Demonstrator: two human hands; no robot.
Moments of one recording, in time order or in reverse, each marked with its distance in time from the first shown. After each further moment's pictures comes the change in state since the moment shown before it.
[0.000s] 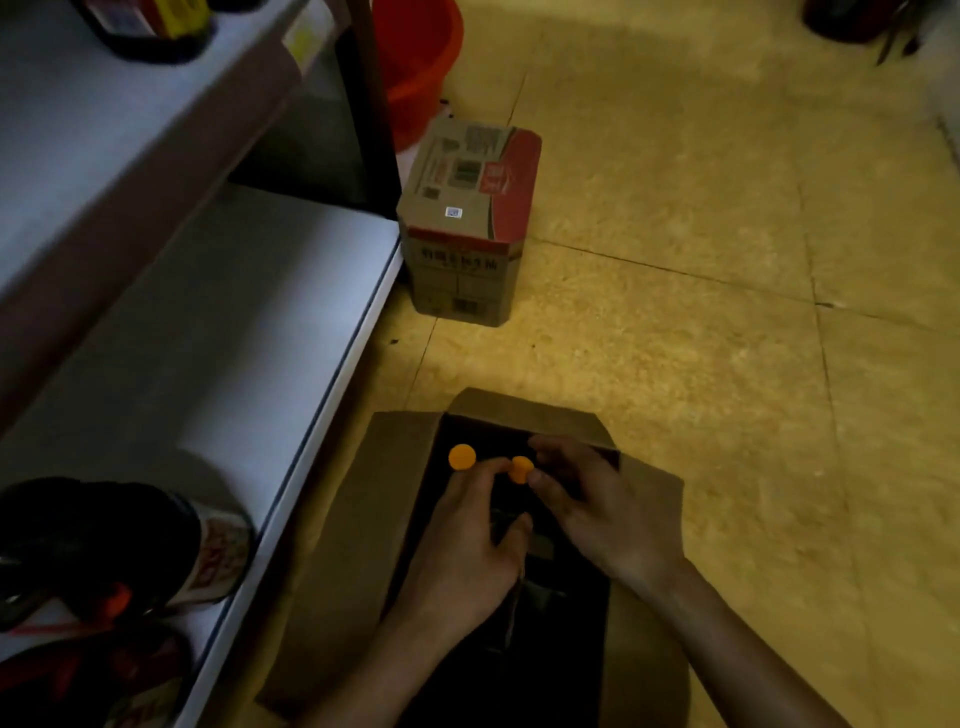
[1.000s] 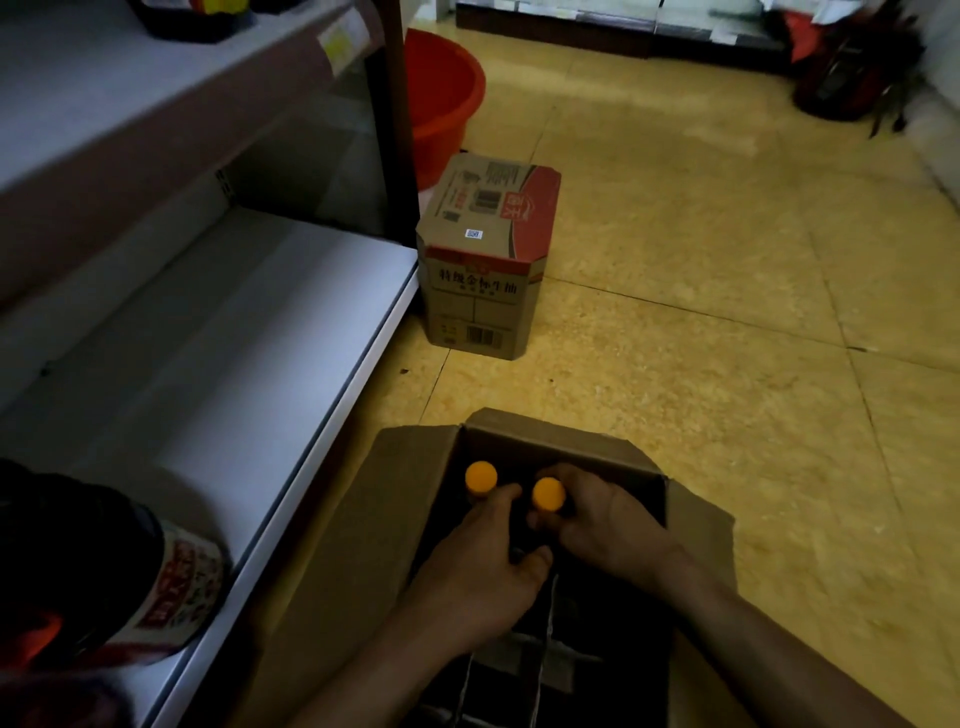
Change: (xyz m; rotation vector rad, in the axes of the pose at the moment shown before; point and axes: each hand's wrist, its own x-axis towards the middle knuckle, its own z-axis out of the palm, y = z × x) left_hand 0.030 -0.040 0.008 0.088 -0.151 -0.018; right_hand 0.059 0.048 0.036 -0.323 -0.147 -0.052
